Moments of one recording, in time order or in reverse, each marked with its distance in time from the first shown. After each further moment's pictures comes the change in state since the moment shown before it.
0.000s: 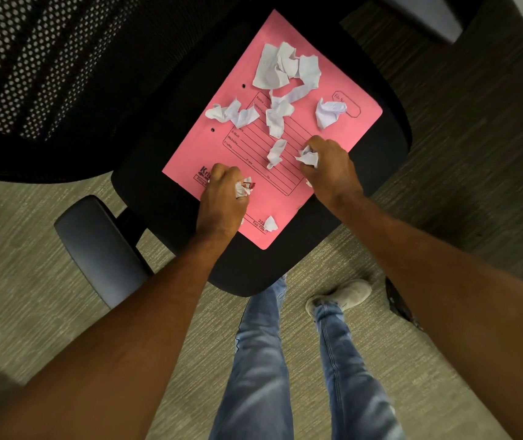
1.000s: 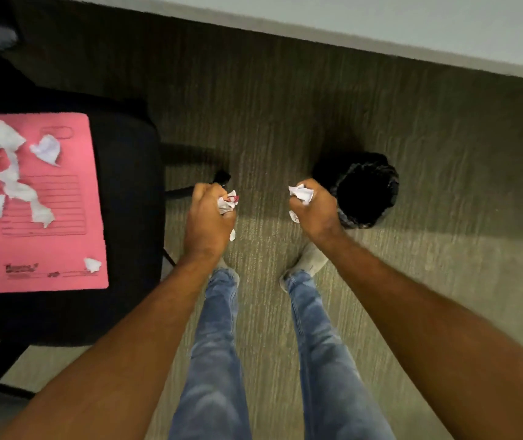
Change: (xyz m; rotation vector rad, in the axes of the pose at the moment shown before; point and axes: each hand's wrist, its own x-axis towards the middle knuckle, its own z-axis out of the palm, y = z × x) left_hand -0.146 0.225 0.201 0.084 -0.256 0.464; right_hand -0.261 0.310 -0.042 0.733 0.477 0.651
